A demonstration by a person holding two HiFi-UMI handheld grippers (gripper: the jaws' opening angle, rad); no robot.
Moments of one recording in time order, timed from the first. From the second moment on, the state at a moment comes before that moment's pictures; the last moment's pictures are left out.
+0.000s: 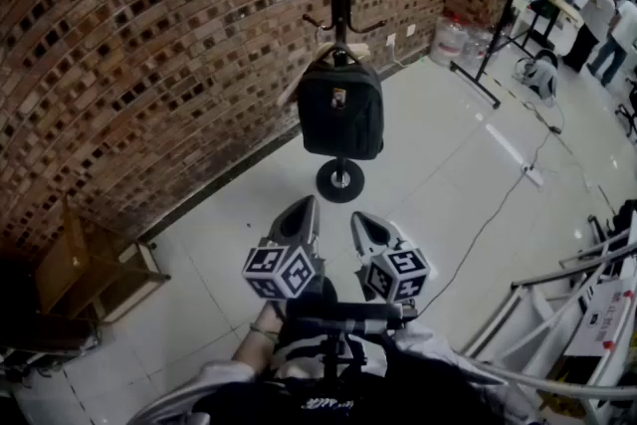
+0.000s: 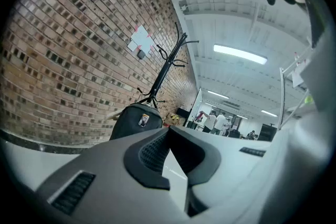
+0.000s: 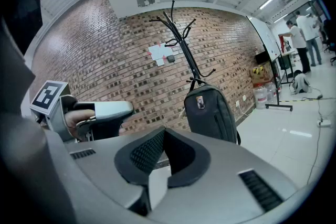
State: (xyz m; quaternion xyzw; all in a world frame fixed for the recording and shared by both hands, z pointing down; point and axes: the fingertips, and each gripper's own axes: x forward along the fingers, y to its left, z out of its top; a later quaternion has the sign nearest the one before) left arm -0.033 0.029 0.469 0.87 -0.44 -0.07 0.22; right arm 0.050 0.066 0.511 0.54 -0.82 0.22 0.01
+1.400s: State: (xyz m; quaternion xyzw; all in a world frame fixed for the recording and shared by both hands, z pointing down) left arm -0.025 -0.242 0.483 0.87 -0.41 -0.05 0.25; right arm 0.120 -0.277 0.464 0.63 -0.77 0.05 0.08
